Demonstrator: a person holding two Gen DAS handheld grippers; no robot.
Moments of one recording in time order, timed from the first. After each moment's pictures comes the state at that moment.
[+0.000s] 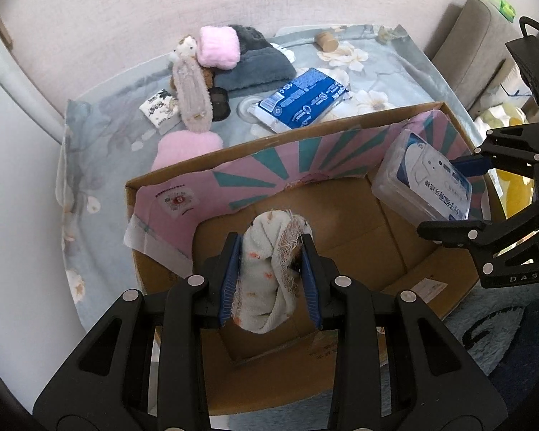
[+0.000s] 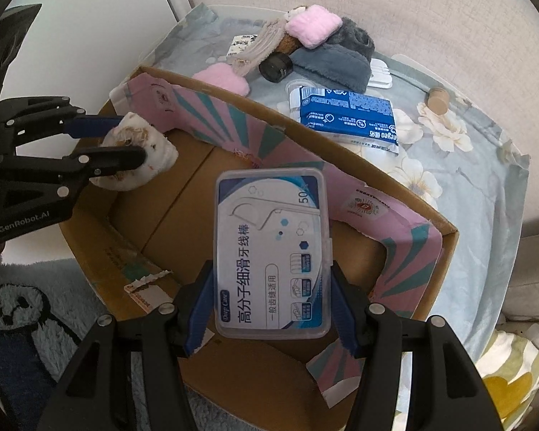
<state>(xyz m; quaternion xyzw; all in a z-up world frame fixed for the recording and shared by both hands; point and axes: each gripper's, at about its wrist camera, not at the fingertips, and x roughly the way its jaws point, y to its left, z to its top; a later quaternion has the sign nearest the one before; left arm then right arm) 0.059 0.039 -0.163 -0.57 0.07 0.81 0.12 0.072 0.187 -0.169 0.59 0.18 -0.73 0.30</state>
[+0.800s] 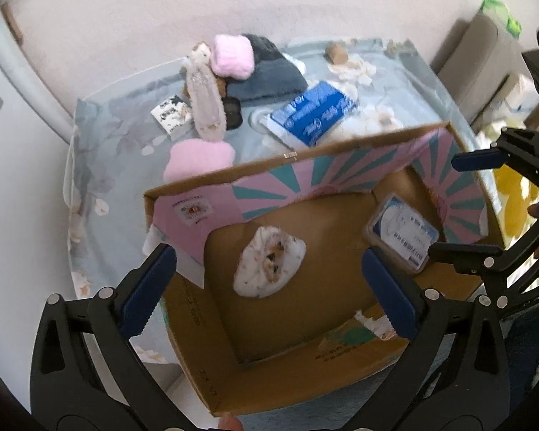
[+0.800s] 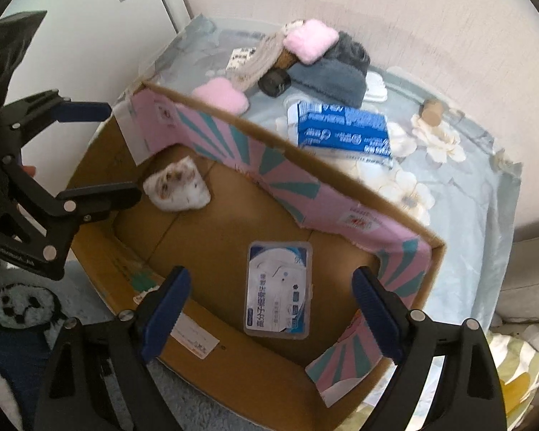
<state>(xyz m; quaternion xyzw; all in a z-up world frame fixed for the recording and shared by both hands) 0.050 0.025 -0.148 -0.55 0.03 0.83 0.11 0.070 0.181 -0.150 0.57 0.18 -0.74 0.29</state>
